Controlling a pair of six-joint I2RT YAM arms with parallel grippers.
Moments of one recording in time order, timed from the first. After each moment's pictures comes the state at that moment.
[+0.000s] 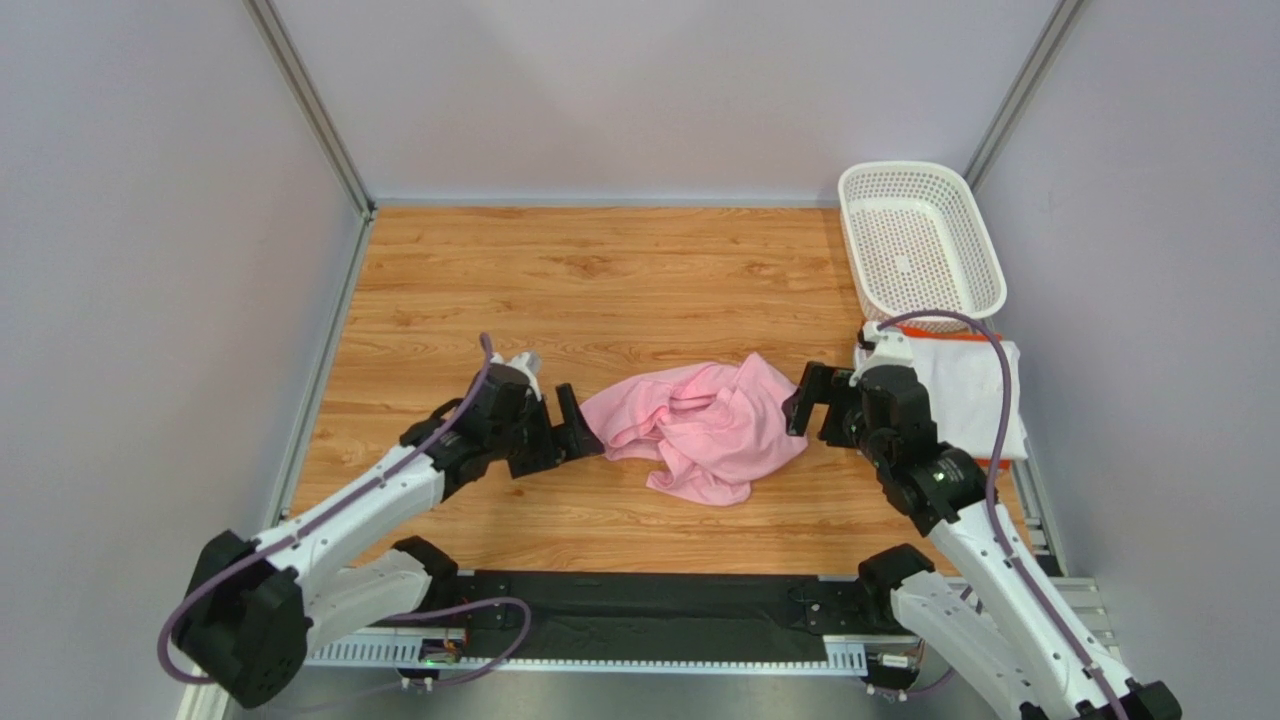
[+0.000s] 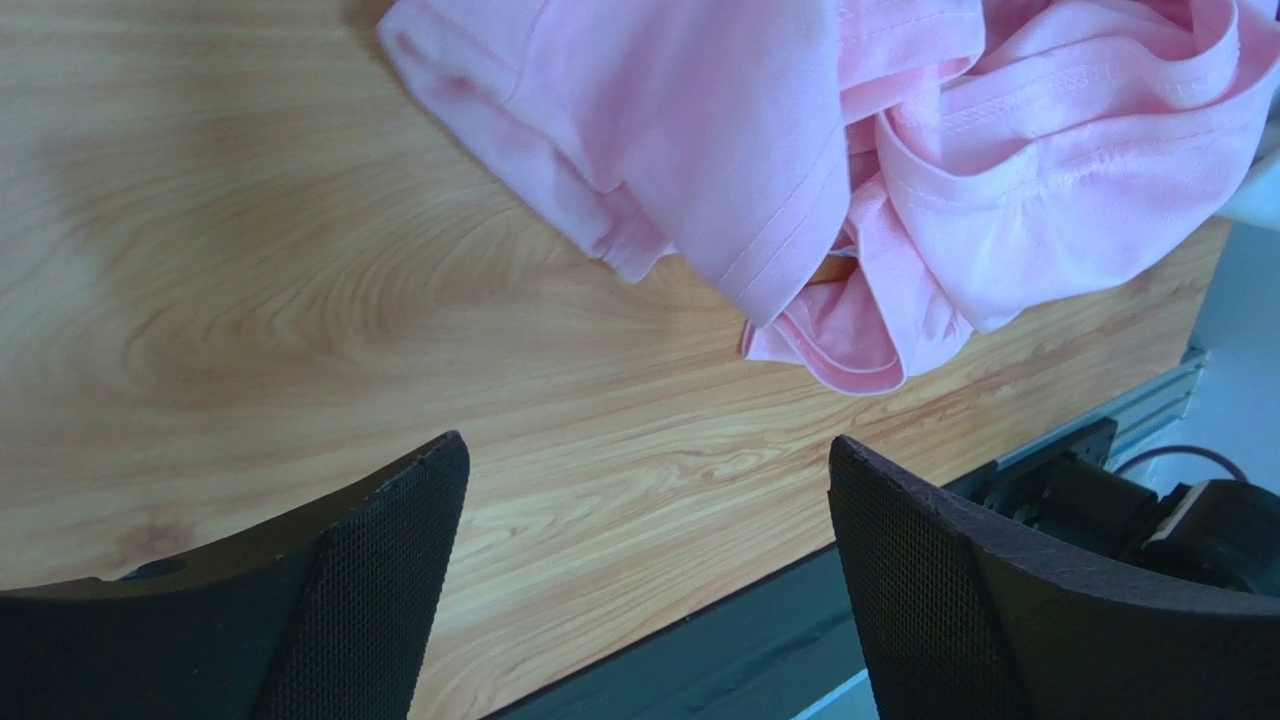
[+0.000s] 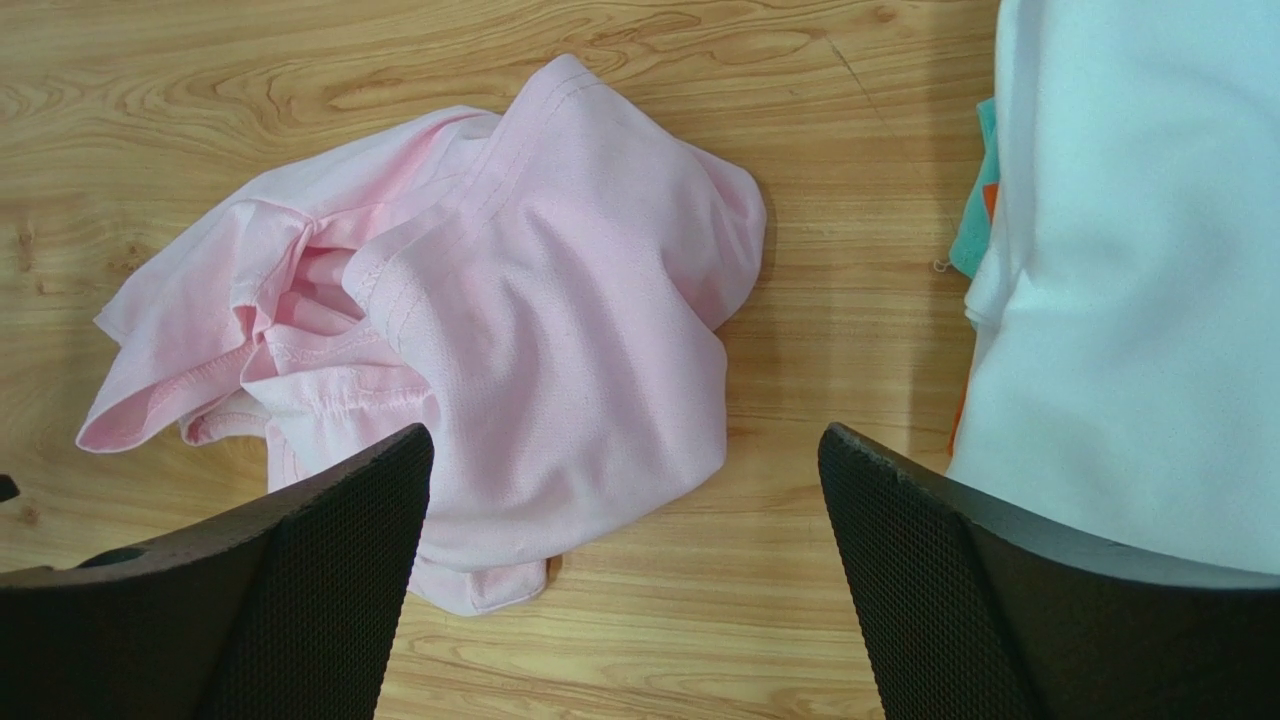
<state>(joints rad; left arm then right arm) -0.55 0.98 0.53 -0.37 0.18 -0.81 0.39 0.70 0.62 -0.51 0.13 0.42</state>
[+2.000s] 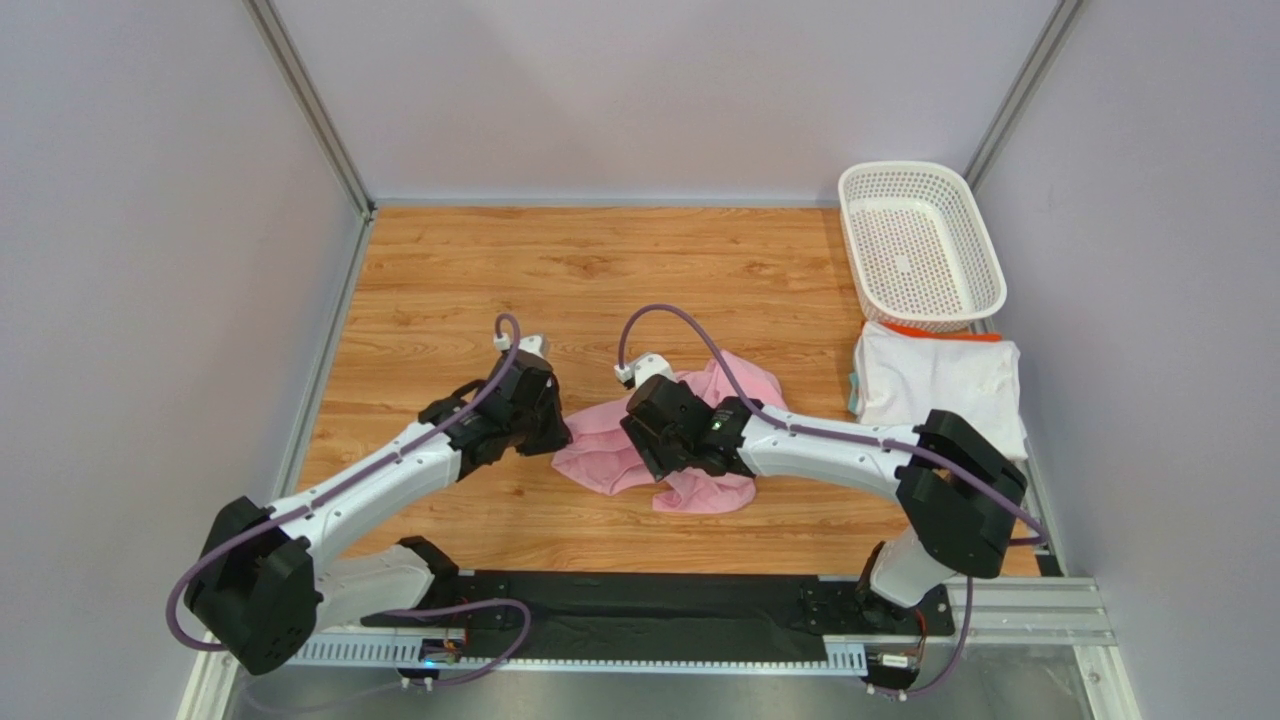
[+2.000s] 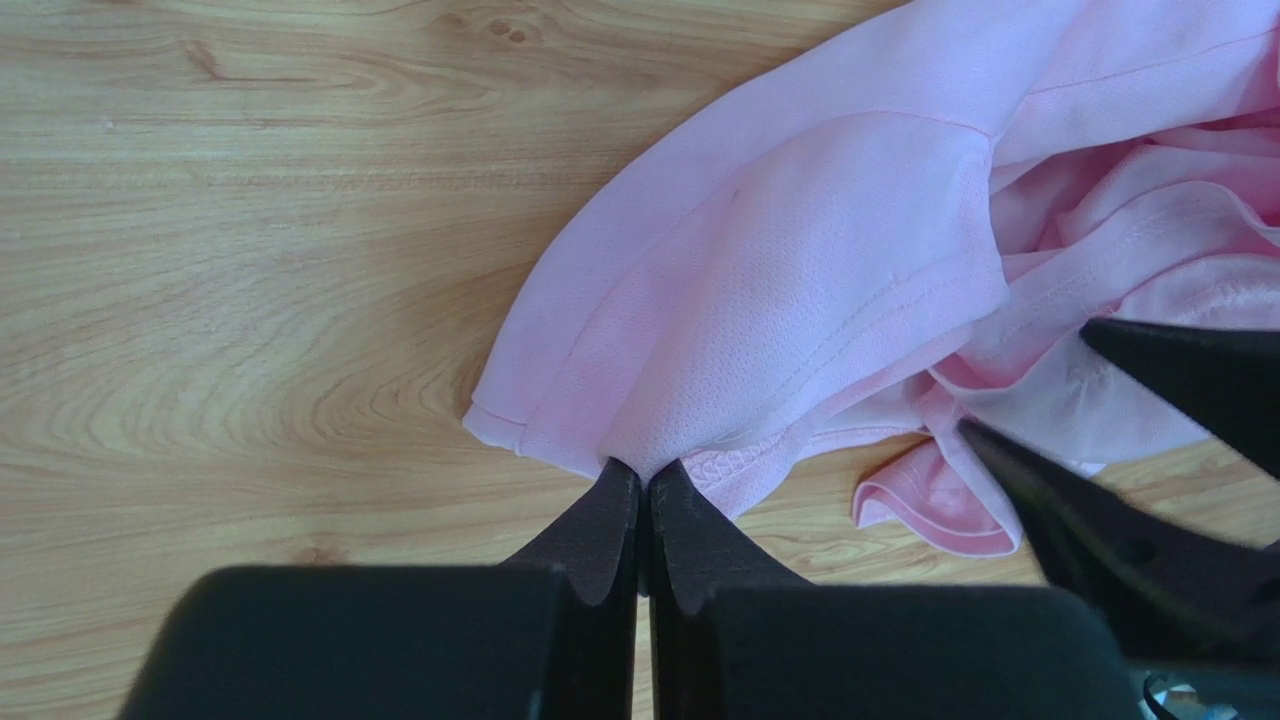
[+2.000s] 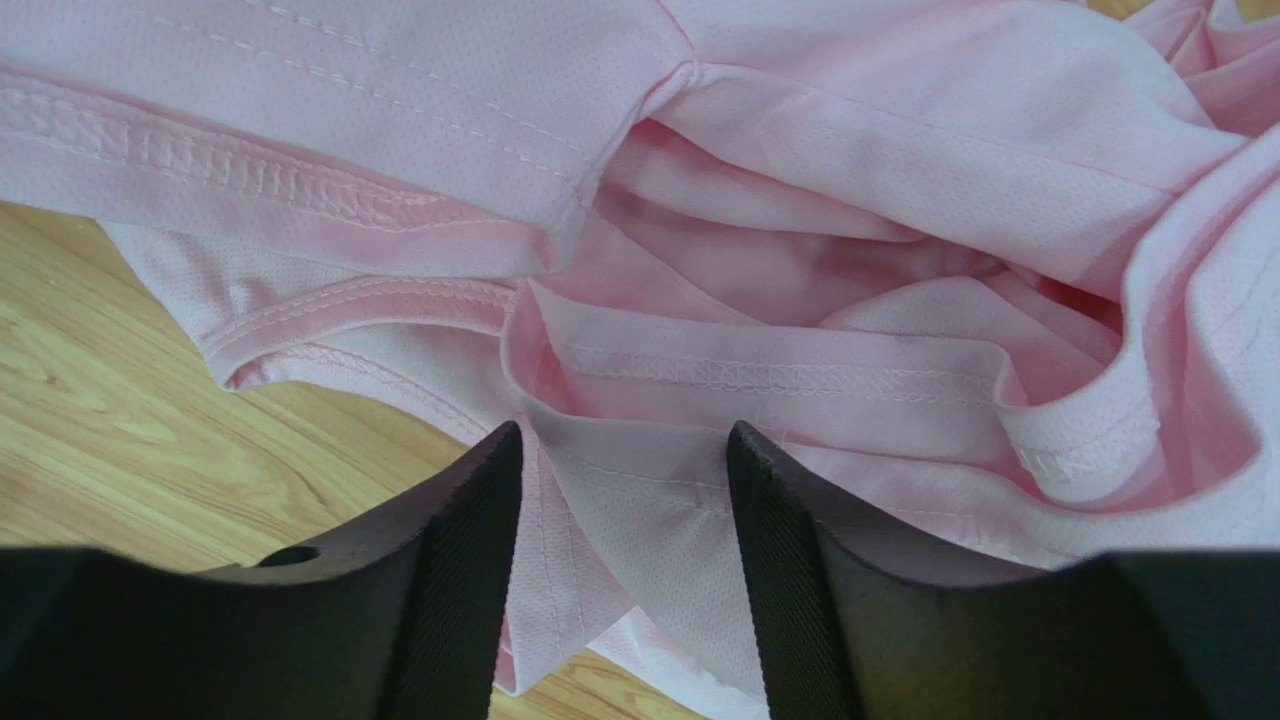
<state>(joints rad) -0.63 1.13 0.67 -0.43 -0.06 -0.72 1.03 1.58 0.98 -0.40 0.30 0.32</state>
